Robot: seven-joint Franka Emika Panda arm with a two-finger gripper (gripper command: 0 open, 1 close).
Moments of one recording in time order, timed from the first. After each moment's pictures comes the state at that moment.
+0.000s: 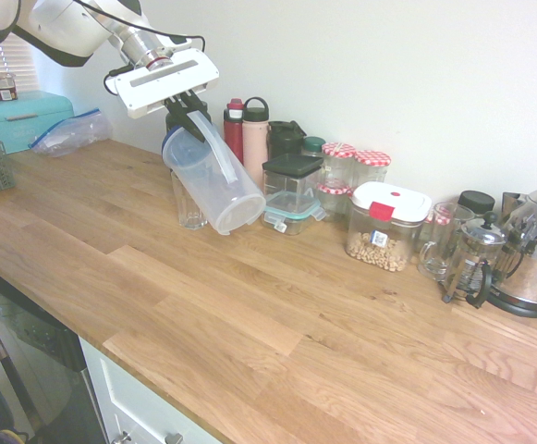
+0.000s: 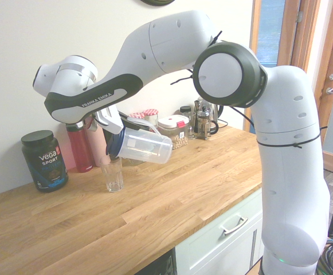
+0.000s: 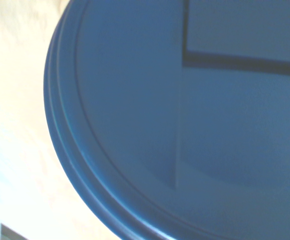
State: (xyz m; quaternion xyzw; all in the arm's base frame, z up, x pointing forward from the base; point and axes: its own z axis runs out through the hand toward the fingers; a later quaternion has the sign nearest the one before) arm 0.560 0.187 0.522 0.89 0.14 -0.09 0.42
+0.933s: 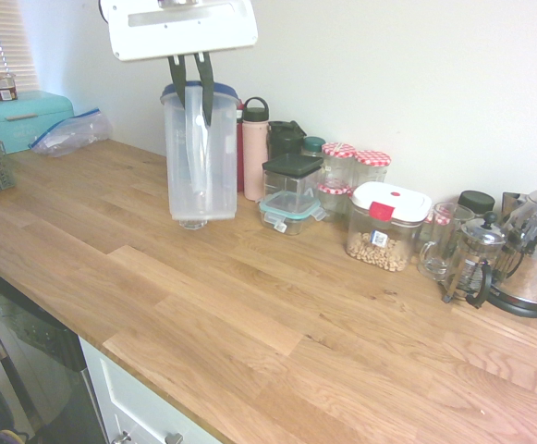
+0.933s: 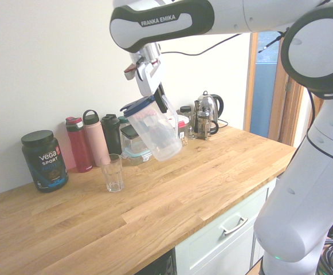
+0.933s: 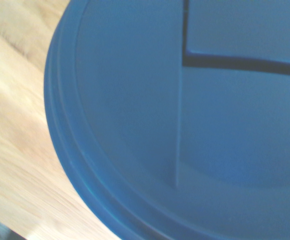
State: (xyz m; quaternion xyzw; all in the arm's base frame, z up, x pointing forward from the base) arm 0.437 -0.003 0.616 0.99 -0.12 0.00 0.10
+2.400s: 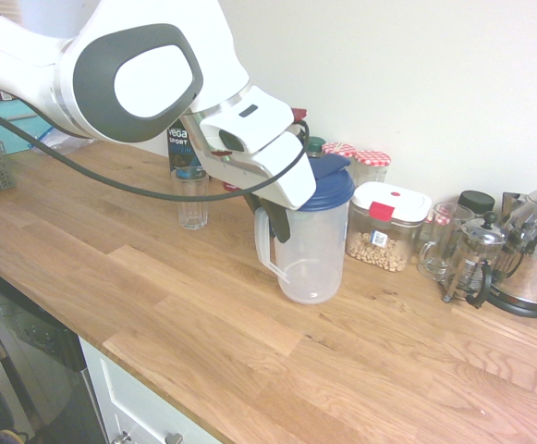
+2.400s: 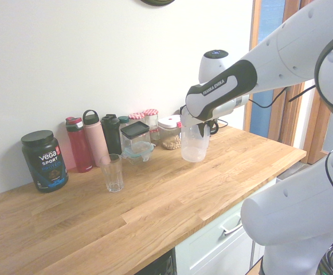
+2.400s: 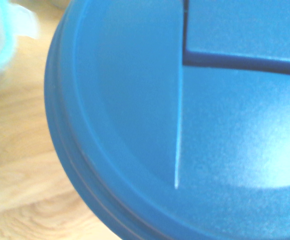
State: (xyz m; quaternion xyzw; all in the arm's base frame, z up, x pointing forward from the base) arm 0.368 -0.127 0.480 0.82 -0.53 0.24 0.02
